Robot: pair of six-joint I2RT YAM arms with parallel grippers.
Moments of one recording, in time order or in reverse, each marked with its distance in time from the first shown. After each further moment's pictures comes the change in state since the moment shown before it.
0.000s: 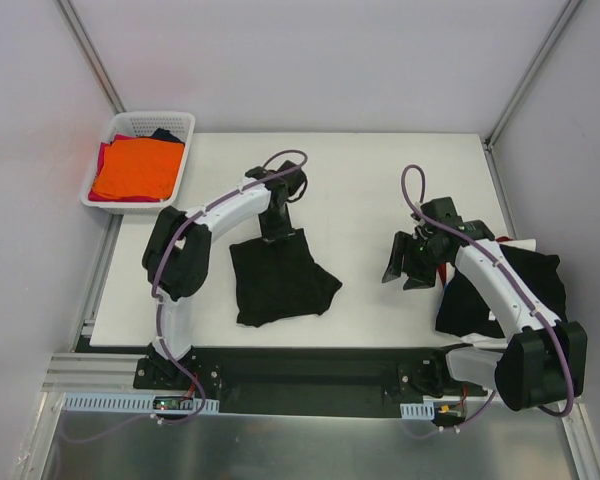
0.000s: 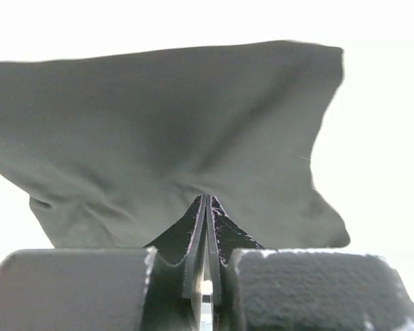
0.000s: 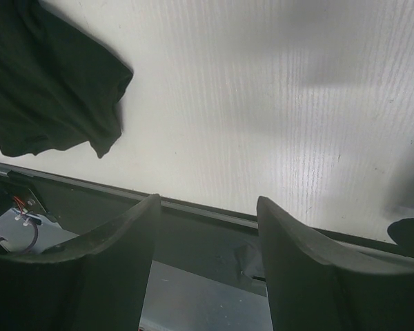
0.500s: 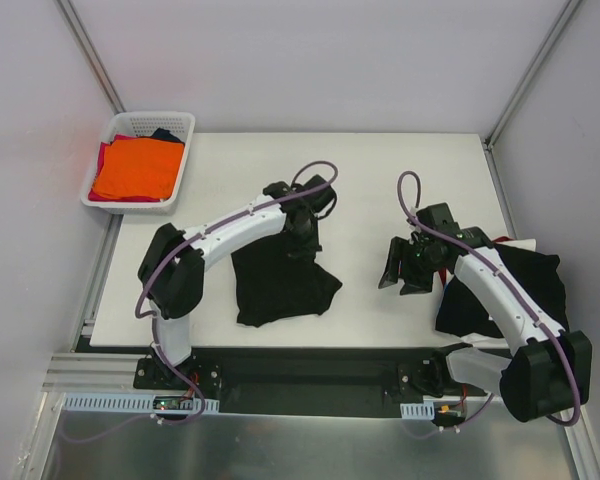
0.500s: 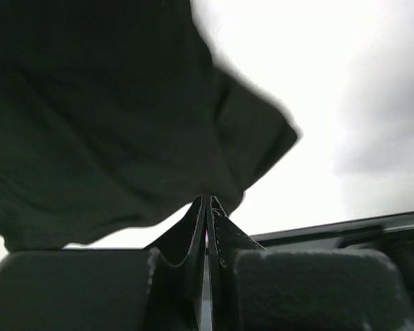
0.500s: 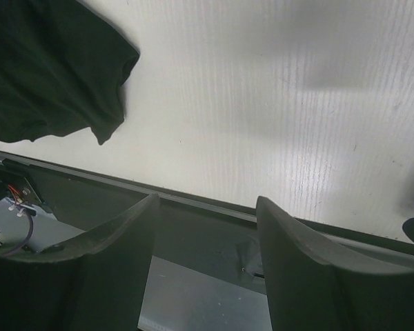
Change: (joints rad) left arm -0.193 -0.119 0.042 0.008 0.053 -0.039; right arm 0.053 -0.052 -0.036 0.003 0.000 0.027
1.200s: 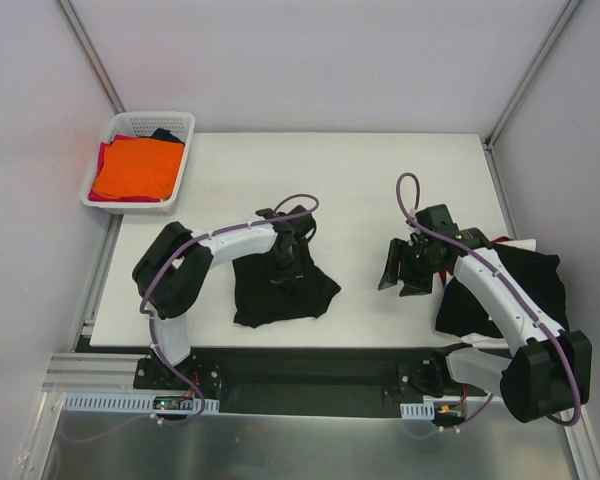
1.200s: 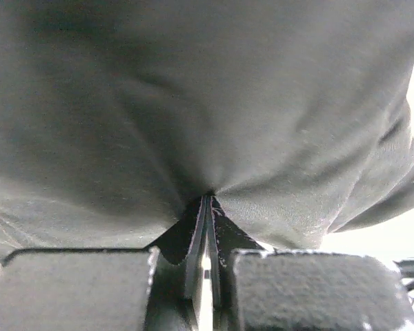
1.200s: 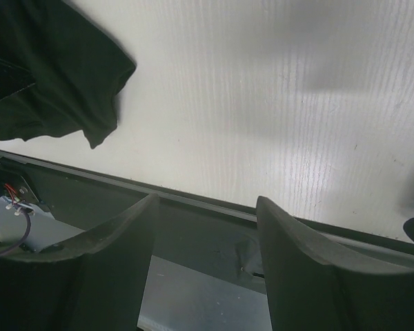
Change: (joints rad) left arm 0.024 -0.011 -0.374 0.150 0.054 -0.046; right arm 0.009 -0.005 -0.013 0.005 0.002 0.003
